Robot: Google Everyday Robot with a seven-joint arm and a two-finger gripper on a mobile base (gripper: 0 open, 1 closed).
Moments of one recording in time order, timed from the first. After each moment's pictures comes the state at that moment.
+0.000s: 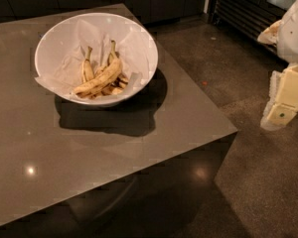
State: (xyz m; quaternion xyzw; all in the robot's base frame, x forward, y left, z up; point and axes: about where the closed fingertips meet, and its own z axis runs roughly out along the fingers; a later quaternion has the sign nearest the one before) arm 0.438 -0.217 0.976 -0.60 0.78 -0.03 0.16
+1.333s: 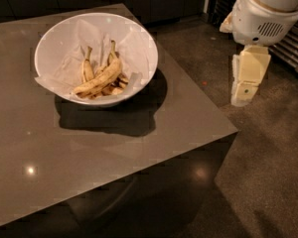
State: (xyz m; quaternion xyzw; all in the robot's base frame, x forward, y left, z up) arm 0.497 -0.181 0.969 -0.66 0.74 -0.05 0.13
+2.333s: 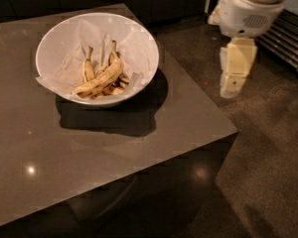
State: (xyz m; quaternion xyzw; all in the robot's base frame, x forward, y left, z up) arm 0.515 -0.157 0.975 -0.68 0.72 -0.06 0.13
